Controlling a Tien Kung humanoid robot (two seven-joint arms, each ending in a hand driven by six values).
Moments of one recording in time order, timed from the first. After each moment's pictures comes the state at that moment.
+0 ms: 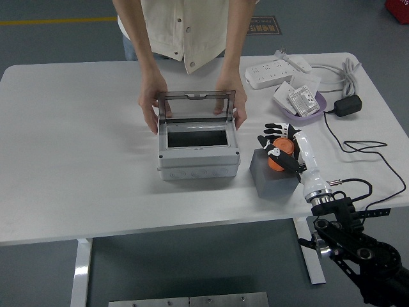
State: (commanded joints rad) left arm 0.07 0.21 -0.74 -0.18 0.97 -0.04 0.12; right arm 0.28 -0.27 0.79 1.09 -0.97 -0.47 0.54
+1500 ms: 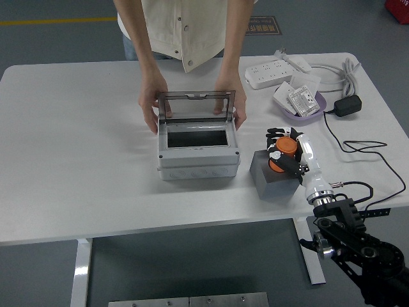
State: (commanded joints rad) left arm 0.07 0.20 -0.75 -0.18 0.99 -0.04 0.11; right arm 0.28 -0.28 0.78 1.11 -0.88 -0.44 0.53
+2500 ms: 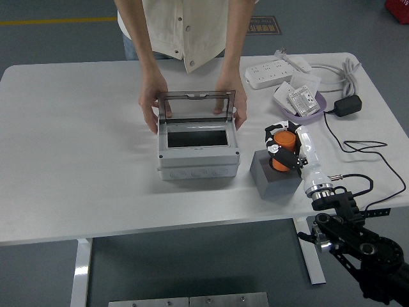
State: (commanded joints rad) left arm 0.07 0.20 -0.75 -0.18 0.99 -0.02 0.10; right arm 0.30 -0.28 0.80 1.14 -0.94 -0.48 0.49
